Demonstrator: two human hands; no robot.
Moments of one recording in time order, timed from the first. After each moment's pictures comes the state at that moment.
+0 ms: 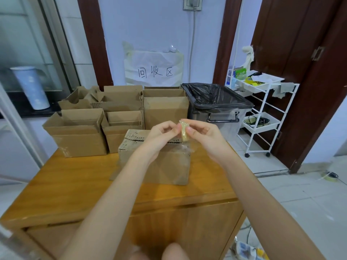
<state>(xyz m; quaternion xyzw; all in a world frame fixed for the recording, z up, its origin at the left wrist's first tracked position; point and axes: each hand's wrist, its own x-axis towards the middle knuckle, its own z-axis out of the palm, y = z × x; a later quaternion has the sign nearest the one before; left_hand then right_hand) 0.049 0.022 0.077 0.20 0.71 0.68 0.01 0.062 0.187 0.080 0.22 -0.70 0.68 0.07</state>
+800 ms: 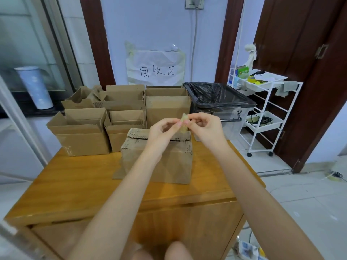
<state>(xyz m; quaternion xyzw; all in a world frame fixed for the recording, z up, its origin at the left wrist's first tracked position) 0.044 0.028 0.068 0.12 0.70 0.70 -0.12 0.050 0.173 0.088 0.12 -0.78 0.57 0.21</state>
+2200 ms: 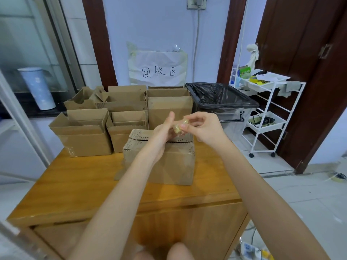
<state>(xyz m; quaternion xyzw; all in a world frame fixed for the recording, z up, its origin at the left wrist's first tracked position) 0.041 0.024 0.077 0.11 0.67 0.73 0.02 0.038 0.173 0.094 0.15 -0.81 0.55 0.13</state>
